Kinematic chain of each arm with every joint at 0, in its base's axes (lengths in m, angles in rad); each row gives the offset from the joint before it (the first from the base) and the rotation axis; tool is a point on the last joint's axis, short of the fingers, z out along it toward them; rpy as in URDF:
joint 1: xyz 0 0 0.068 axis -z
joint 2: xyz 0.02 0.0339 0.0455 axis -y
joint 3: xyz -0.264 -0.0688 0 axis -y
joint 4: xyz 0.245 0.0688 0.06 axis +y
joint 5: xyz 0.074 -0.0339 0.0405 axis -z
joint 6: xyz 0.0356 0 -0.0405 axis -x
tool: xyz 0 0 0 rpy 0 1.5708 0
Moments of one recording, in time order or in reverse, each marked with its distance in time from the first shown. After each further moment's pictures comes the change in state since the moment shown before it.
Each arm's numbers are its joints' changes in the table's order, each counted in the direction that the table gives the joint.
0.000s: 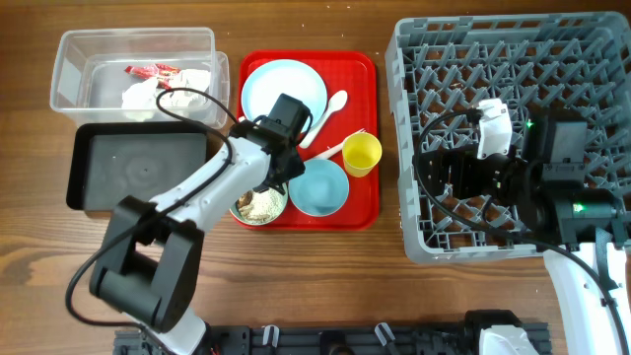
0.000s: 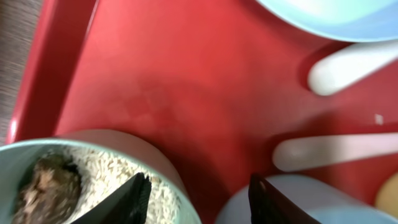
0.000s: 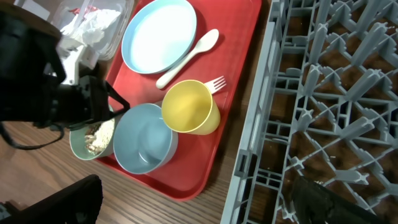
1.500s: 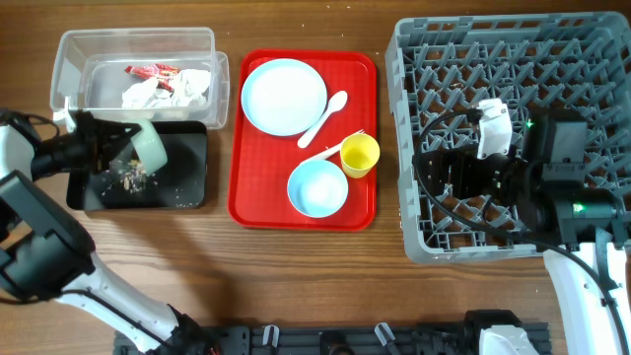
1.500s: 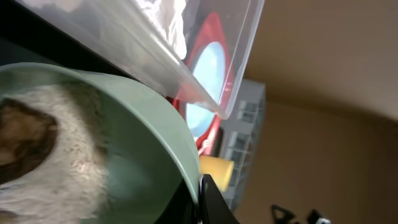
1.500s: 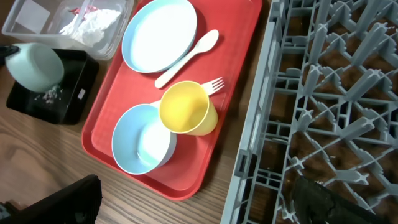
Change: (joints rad) left arm -1.157 -0.298 0.332 0.371 1.263 -0.981; right arm 0.000 0.000 0.000 0.000 0.000 0.000
